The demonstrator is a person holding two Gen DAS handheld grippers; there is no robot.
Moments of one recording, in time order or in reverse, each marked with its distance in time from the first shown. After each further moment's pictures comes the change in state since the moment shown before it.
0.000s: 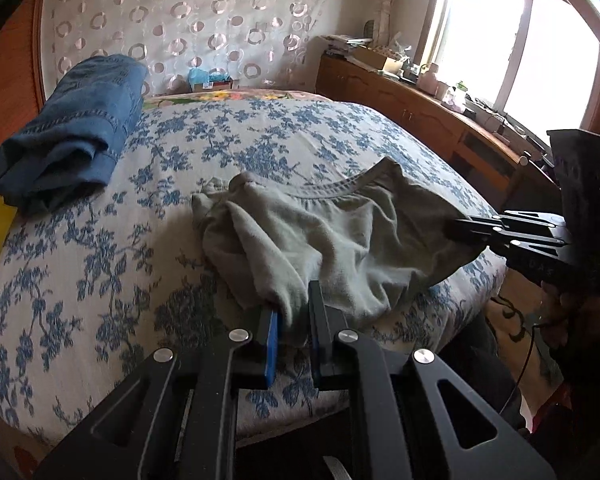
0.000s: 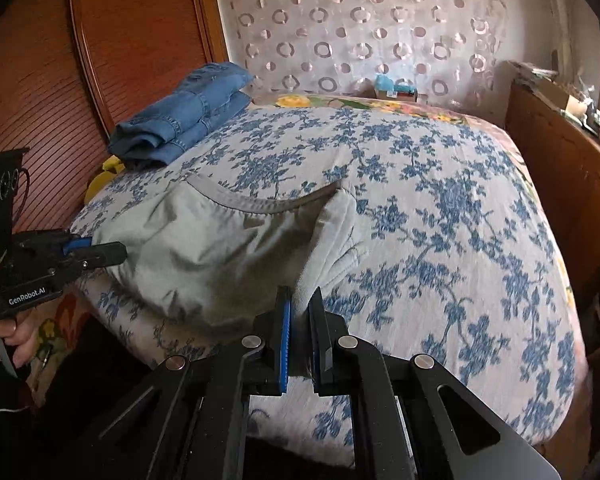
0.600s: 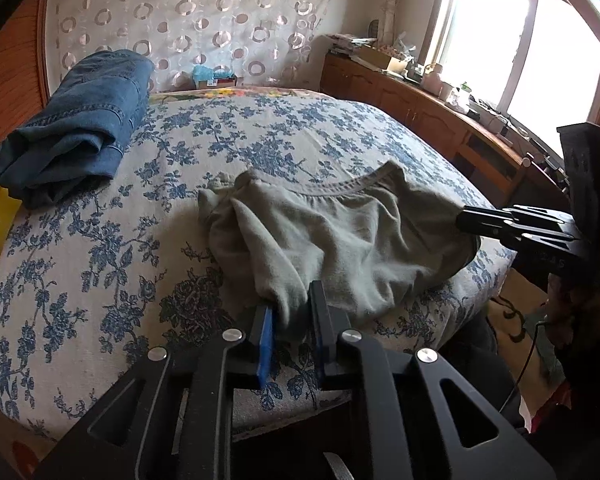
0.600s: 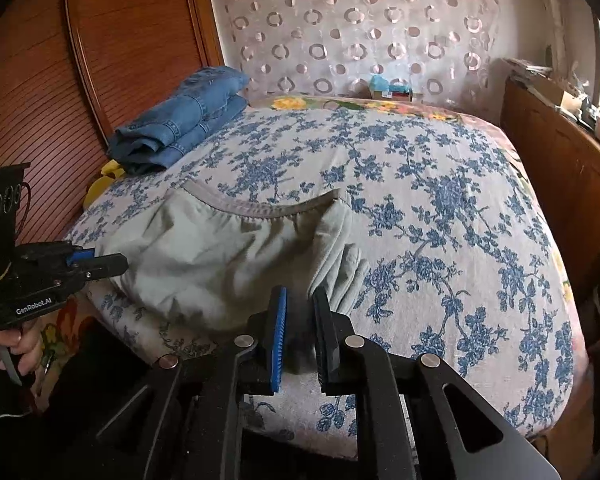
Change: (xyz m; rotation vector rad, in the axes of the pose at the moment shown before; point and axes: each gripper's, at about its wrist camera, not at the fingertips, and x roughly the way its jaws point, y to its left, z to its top) left arm -0.001 0.003 0.000 -0.013 0.001 0.012; right arm -0.010 0.003 0.003 0.011 -0.021 -0.010
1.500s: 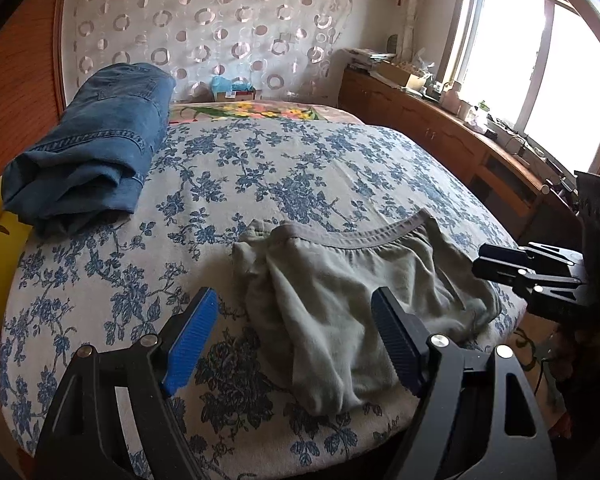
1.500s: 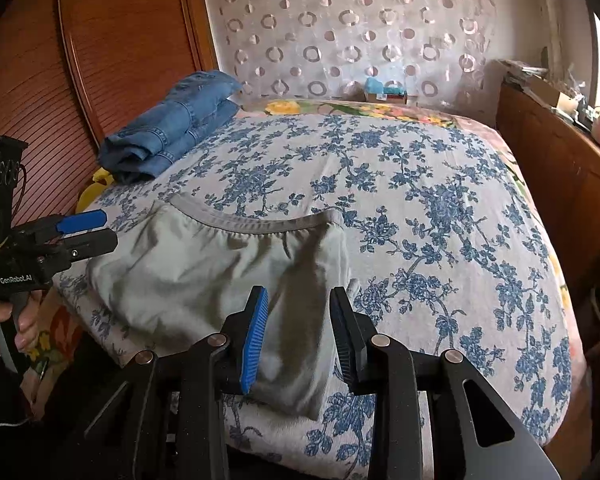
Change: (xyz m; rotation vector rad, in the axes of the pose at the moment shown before) left arm 0.012 0.019 0.033 -0.035 -0.046 0.045; right arm 0.023 -0.011 0.010 0.005 0.008 -0.014
